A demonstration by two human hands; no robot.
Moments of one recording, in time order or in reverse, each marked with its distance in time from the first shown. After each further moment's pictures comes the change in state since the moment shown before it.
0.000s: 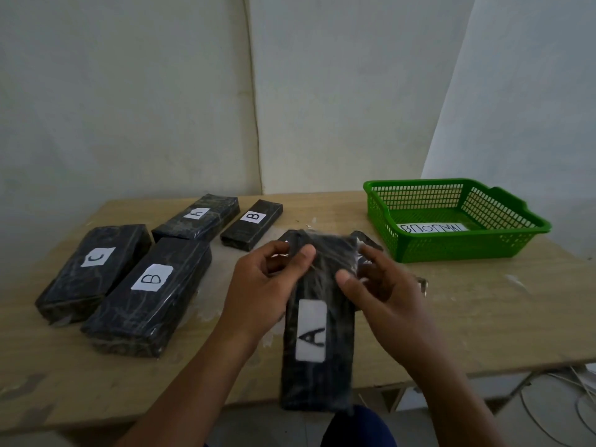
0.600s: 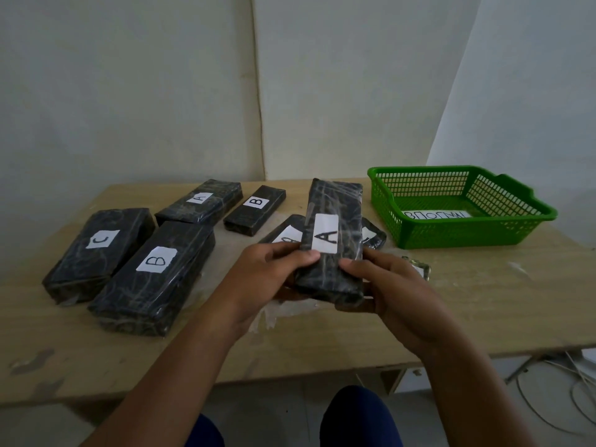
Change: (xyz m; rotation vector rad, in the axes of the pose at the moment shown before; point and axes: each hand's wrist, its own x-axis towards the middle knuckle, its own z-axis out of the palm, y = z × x) left_hand 0.002 -0.001 -0.016 0.025 -0.191 -0.275; right_hand 0.007 -0.010 0.000 0.363 -0.091 0.366
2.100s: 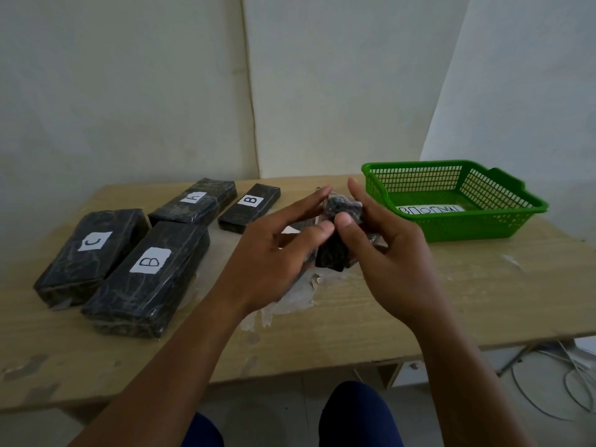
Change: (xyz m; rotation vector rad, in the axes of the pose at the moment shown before) left_hand -0.004 0.023 0.011 0.172 -0.066 0.513; right_hand -0.003 -0.020 0.014 -0.407 0.173 -0.594
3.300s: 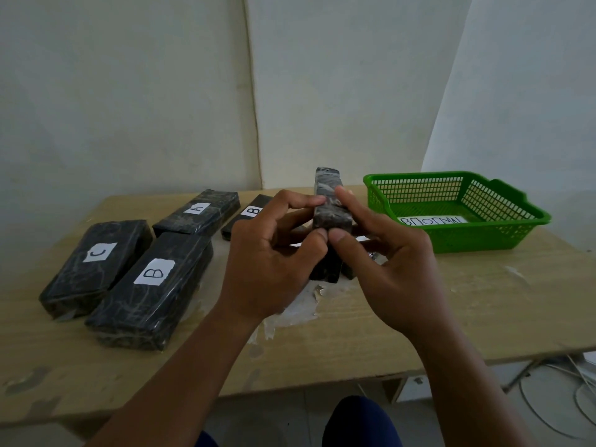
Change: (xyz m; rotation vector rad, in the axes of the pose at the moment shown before) left_hand 0.002 0.010 0.005 0.039 0.233 0.377; right_hand 0.002 -0.008 0.004 -0.003 0.017 -0.165
